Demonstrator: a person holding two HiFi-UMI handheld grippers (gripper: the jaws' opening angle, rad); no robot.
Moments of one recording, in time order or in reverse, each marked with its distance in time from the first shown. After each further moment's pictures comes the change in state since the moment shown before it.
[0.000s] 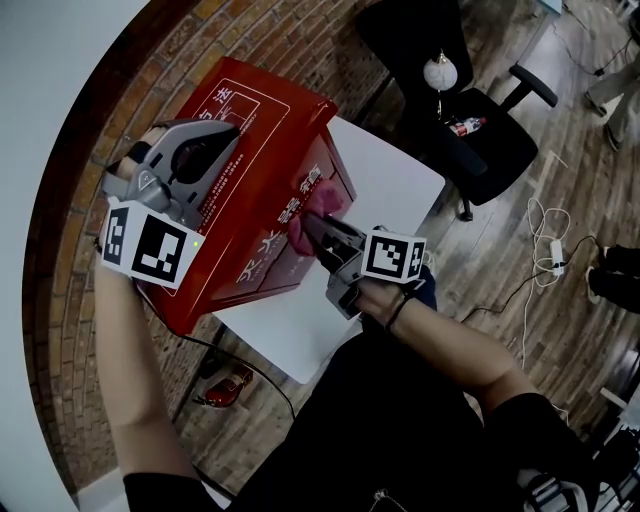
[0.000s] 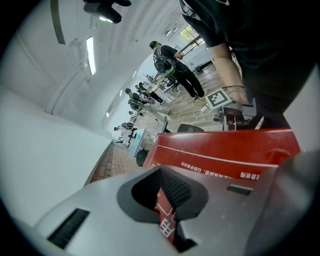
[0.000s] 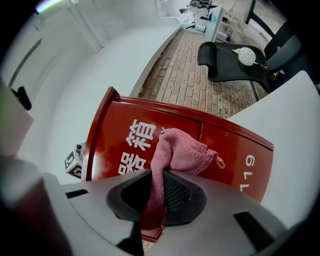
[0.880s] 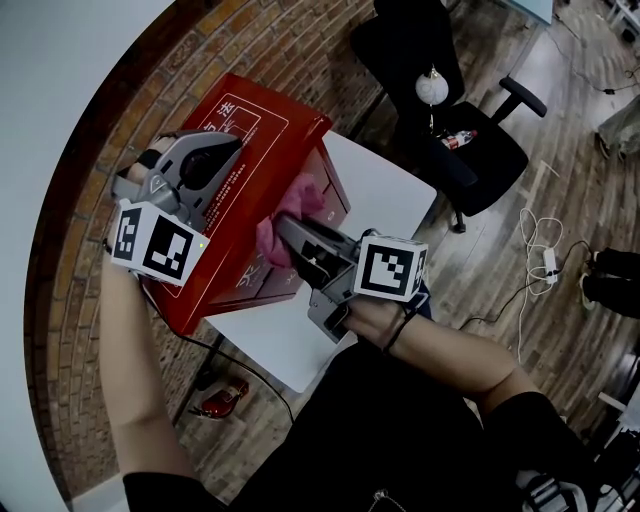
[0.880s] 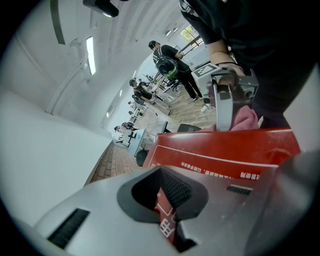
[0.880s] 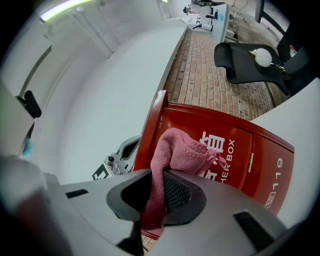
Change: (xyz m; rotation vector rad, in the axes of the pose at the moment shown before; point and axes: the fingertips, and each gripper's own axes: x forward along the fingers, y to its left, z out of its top) left arm 0.000 0.000 0.001 0.002 -0.001 0.001; right arm 0.000 0.126 0.027 -0.034 -0.035 0.187
